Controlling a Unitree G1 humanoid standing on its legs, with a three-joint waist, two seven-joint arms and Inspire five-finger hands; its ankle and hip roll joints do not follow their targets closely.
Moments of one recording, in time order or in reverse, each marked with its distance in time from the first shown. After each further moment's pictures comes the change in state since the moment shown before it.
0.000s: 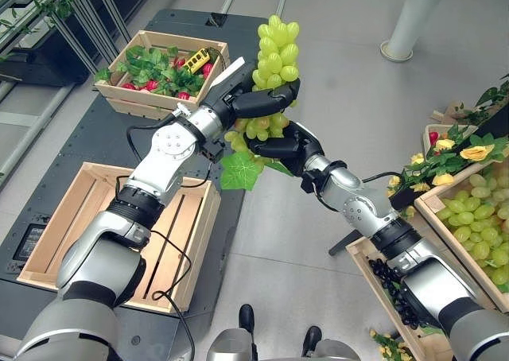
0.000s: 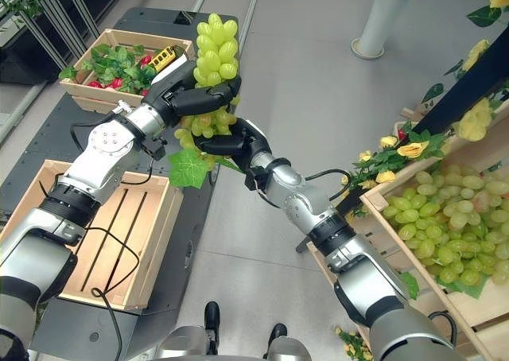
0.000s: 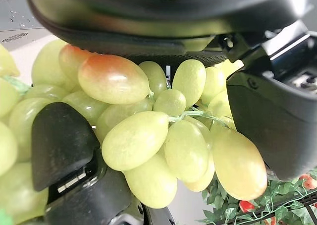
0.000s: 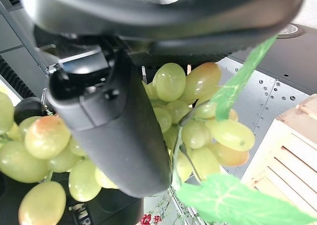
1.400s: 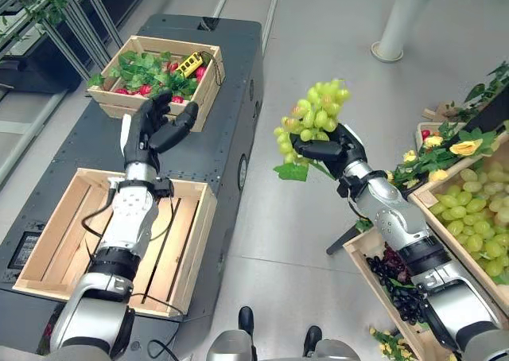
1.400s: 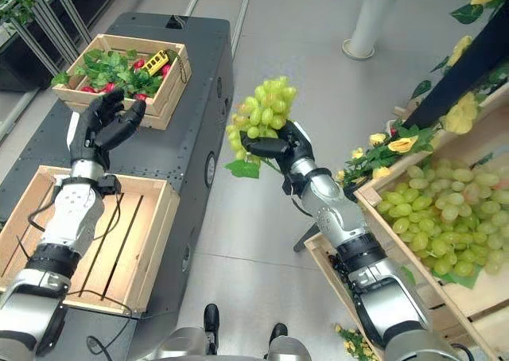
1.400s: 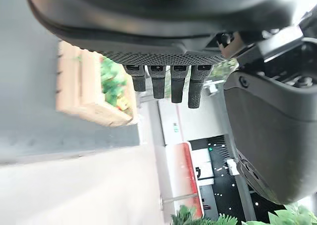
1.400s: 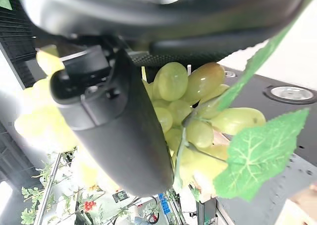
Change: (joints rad) left arm 0.466 -0.073 0.366 0.056 0.054 -0.082 0.422; right arm 0.243 -0.116 -0.215 -0.118 -0.166 -0.034 0.070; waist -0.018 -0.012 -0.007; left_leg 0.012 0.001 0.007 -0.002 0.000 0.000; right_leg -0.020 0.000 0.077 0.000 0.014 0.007
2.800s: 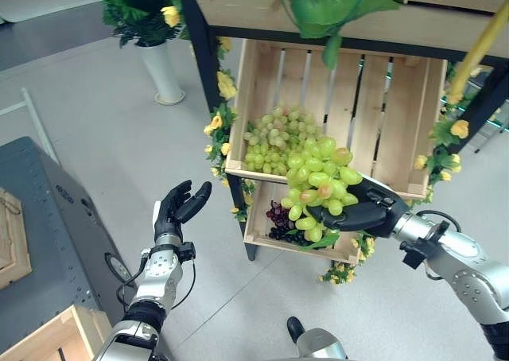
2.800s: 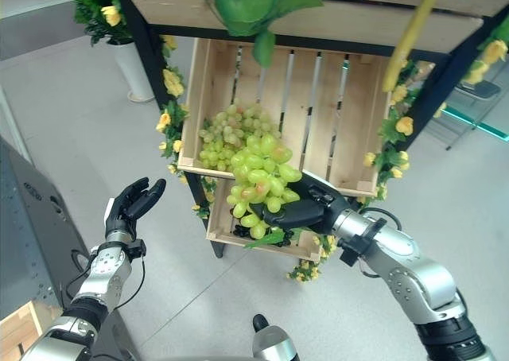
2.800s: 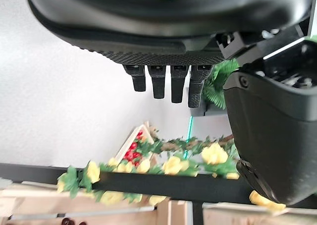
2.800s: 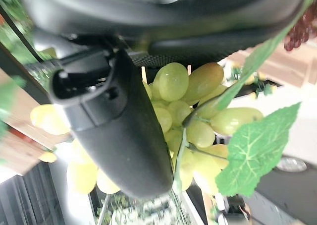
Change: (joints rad) left arm 0.207 -0.157 -0.011 0.182 -0.003 -0.014 0.031; right arm 0.531 -0.337 -0.387 -0.573 0.089 0.258 0.459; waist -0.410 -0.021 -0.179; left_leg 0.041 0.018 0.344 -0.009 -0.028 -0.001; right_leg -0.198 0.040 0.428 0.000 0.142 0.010
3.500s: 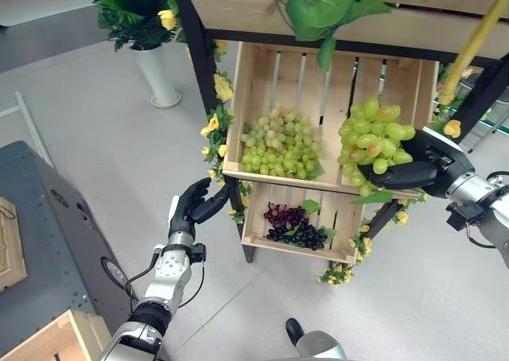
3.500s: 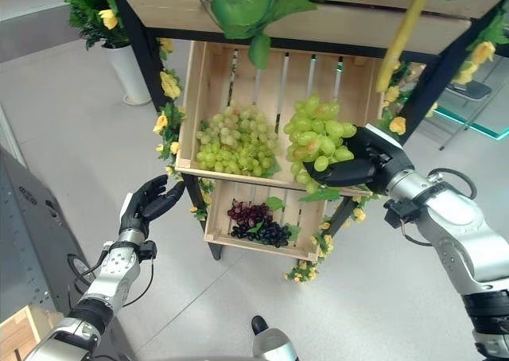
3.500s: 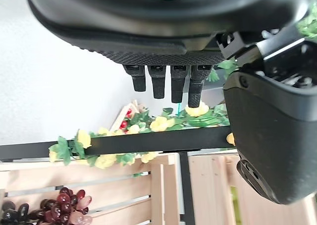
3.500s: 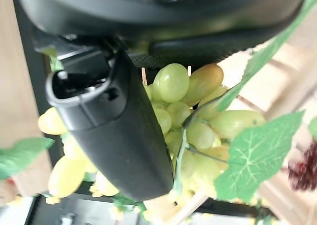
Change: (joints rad) left arm 0.029 -0.013 -0.091 -0.115 0.093 -0.030 -0.028; right arm -0.177 -0.216 -0.010 0.215 -0.211 -0.128 -0.136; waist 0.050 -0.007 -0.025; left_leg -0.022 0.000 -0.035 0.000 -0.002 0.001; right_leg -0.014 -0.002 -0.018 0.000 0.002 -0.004
